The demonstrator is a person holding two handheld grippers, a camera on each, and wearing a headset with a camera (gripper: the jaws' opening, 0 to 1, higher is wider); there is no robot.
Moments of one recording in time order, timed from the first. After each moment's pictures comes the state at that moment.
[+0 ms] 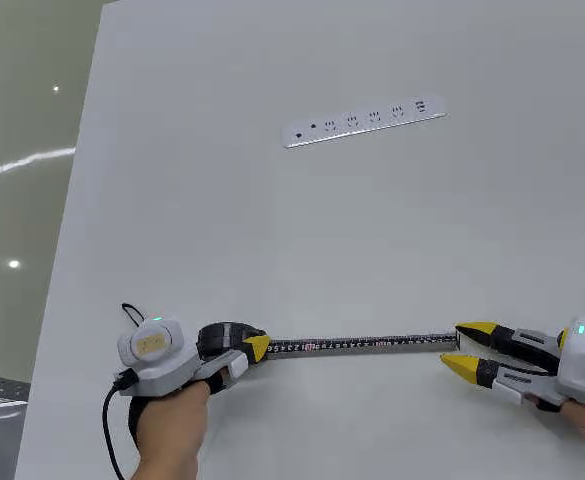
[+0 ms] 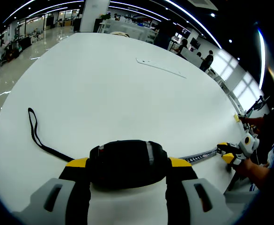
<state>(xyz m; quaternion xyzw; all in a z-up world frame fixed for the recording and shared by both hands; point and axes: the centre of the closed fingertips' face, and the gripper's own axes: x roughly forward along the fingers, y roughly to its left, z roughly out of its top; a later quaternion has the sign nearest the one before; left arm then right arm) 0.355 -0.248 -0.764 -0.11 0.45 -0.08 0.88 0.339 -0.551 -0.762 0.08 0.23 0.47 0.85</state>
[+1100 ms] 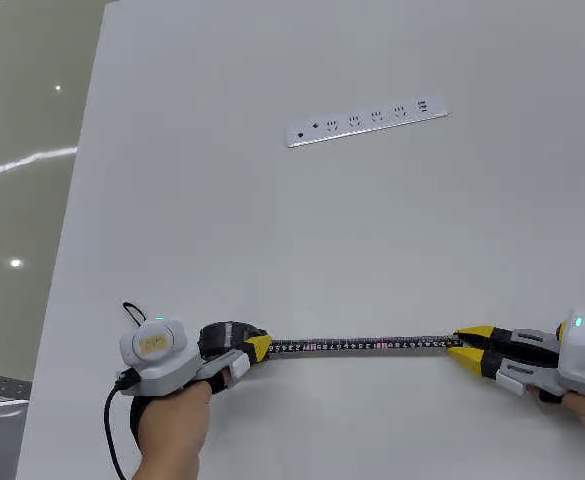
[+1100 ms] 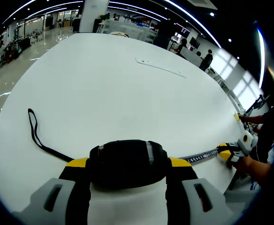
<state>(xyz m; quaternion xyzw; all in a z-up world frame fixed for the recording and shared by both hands) 0.355 -0.248 -0.764 -0.11 0.45 -0.09 0.88 0.335 -0.545 -0.760 0.07 0.24 0.49 0.84</state>
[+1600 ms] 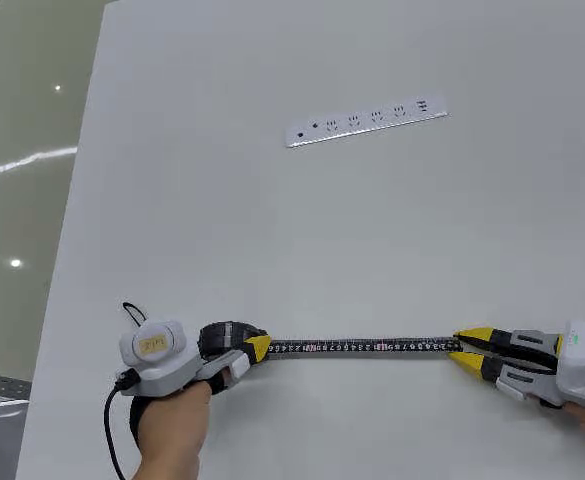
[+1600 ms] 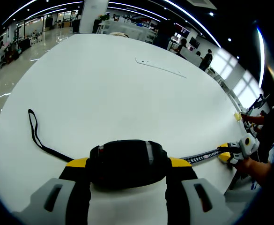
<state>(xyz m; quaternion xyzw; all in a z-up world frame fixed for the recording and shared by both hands) 0.355 -0.248 -0.764 -0.10 0.44 -0.09 0.89 0.330 -0.542 -0.758 -0.03 0.18 0.51 0.84</state>
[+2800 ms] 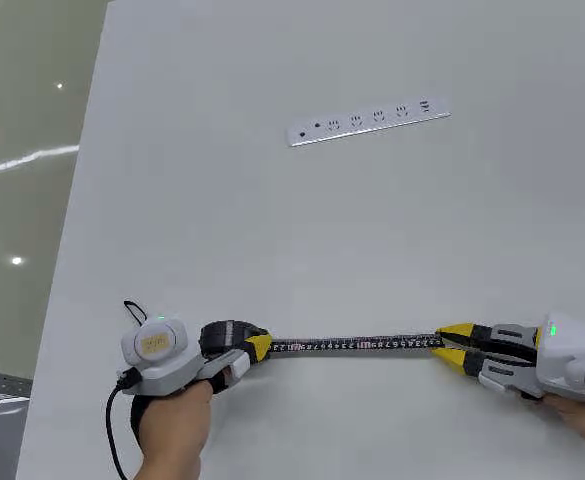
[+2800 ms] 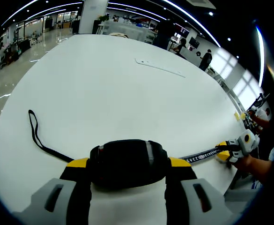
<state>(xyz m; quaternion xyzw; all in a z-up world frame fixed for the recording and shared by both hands) 0.355 -0.248 -0.764 -0.10 0.44 -0.09 0.89 0.341 -0.521 -0.762 -0.02 0.18 0.53 0.83</state>
